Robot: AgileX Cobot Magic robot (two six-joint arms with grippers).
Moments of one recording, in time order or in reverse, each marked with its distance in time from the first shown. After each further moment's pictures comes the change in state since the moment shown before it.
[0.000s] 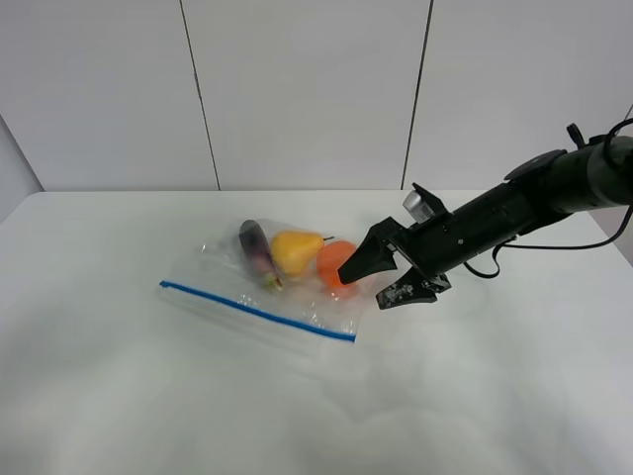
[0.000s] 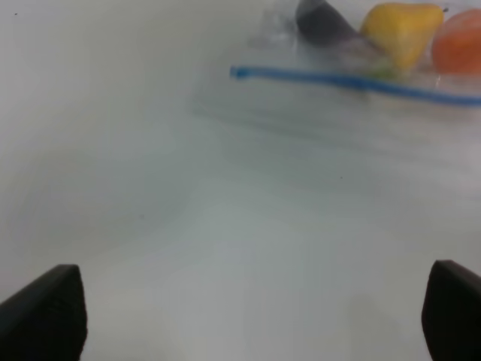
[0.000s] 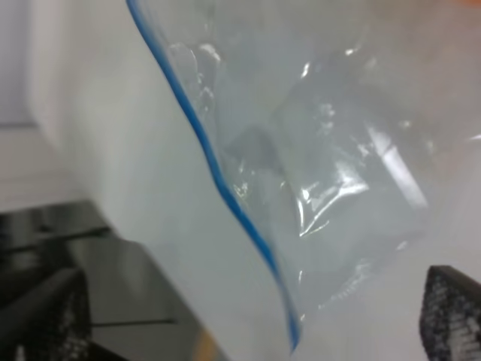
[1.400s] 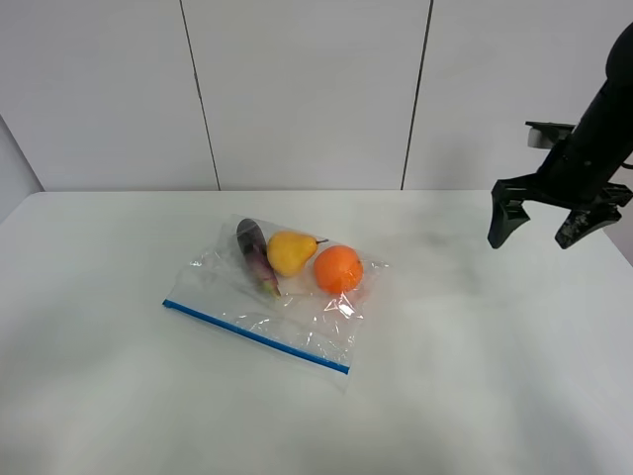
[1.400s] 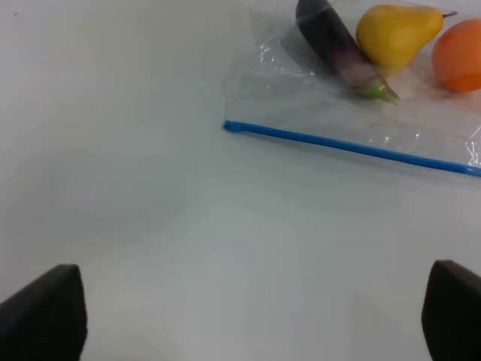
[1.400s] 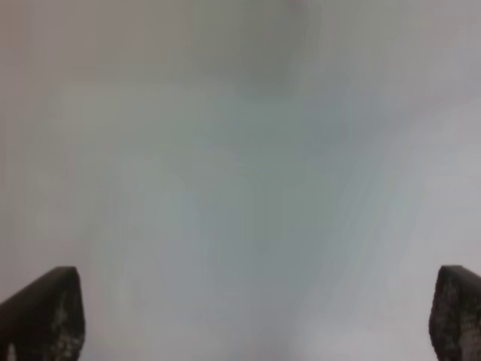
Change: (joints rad) left arm 0.000 0.000 0.000 0.000 0.000 0.000; right arm -0.175 -0.184 -0.268 -0.914 0.161 0.573
